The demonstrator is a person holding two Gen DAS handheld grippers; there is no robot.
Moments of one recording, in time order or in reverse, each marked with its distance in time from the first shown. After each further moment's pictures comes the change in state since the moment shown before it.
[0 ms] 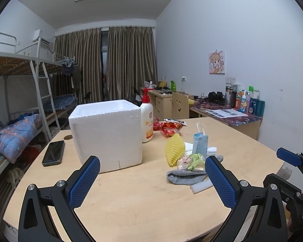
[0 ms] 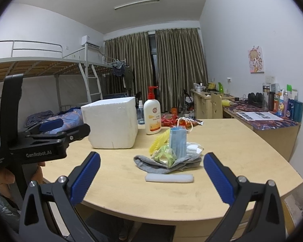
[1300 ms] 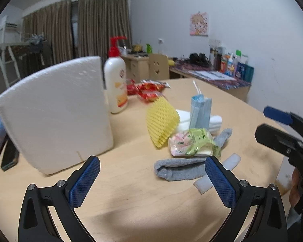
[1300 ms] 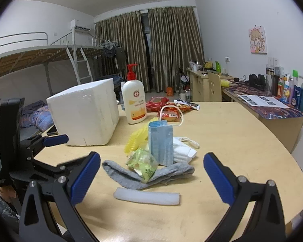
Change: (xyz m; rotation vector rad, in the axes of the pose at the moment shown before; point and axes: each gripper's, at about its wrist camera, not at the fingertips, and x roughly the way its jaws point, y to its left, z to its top) left arm 0.140 -0.005 -0.017 0.073 0.281 -0.184; right arm 0.093 -0.046 0.016 0.030 0.170 -0.019
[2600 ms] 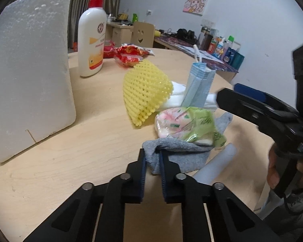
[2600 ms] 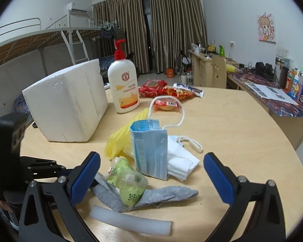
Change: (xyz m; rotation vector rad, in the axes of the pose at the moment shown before) left arm 0.062 0.008 -0.006 -0.099 0.218 -0.217; right arm 0.070 -0.017 0.018 -0.007 0.155 0.004
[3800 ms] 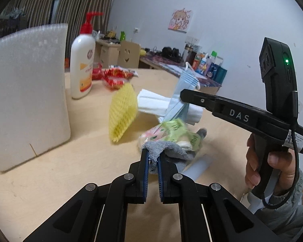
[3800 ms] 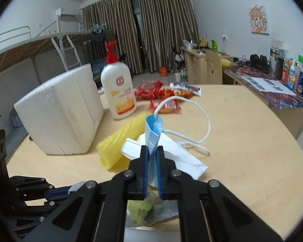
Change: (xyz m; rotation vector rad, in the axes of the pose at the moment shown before) left arm -0.031 -0.011 -0.001 0.038 -0.142 -0.093; right arm 0.000 0.003 0.013 0.081 -0.024 -0.028
